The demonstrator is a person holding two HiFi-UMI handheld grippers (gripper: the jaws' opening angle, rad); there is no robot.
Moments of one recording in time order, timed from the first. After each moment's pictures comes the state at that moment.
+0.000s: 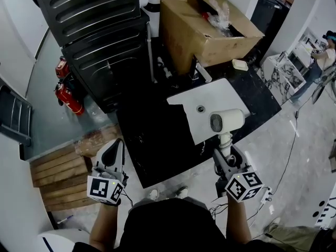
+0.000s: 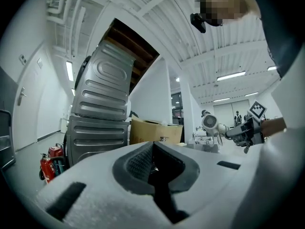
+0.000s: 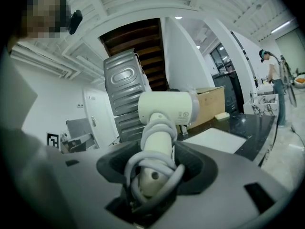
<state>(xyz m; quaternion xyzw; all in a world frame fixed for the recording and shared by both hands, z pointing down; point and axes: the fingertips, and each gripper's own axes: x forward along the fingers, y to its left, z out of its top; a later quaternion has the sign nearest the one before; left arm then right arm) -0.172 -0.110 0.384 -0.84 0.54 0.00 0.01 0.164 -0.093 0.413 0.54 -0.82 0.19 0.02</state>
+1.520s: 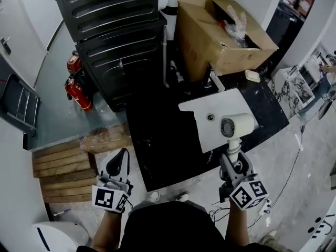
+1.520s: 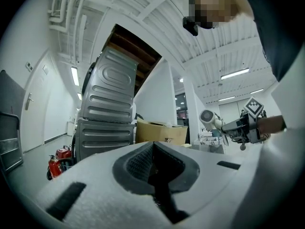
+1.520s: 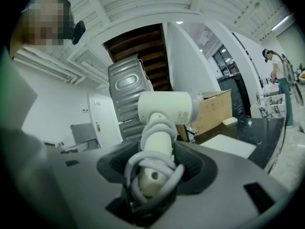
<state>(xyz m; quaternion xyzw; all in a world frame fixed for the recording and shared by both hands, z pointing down) -0.186 -0.088 0.380 -0.82 0.57 0.01 0.02 0.148 -0.110 0.384 0.52 -0.83 0.17 -0.01</state>
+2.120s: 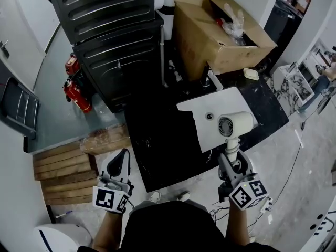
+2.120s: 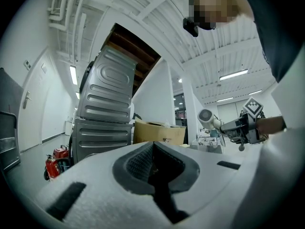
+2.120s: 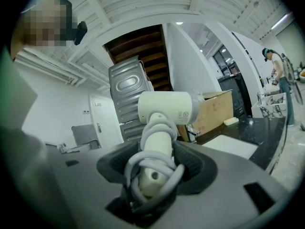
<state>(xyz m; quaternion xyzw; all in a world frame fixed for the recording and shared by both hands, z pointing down) -0.178 -0.093 0.379 -0.83 0.56 0.01 0.02 0.145 -0.112 0.380 0.52 -0.84 0.17 -0.02</state>
